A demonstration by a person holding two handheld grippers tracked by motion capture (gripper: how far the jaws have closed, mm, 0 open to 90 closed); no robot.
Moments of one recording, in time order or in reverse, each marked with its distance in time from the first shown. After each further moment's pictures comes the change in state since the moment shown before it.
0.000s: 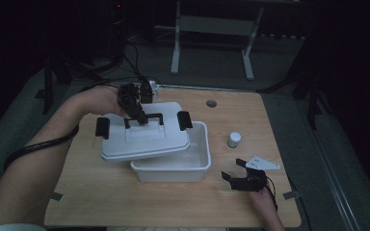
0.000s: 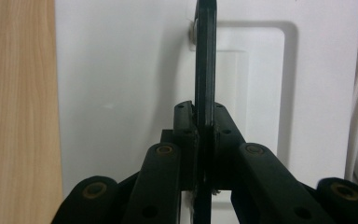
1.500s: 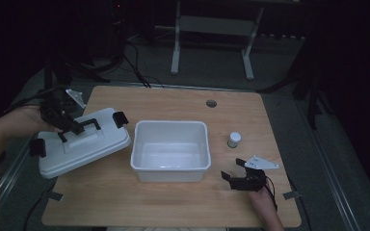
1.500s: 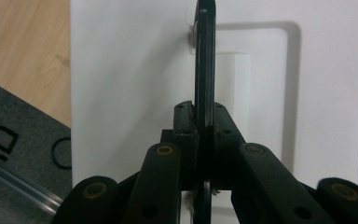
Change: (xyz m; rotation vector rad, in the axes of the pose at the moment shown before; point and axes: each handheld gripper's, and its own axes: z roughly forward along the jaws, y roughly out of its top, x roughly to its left) left arm 0.008 -0.189 0.011 -0.036 0.037 -0.351; right arm 0.001 0.001 0.002 0.015 -0.013 -0.005
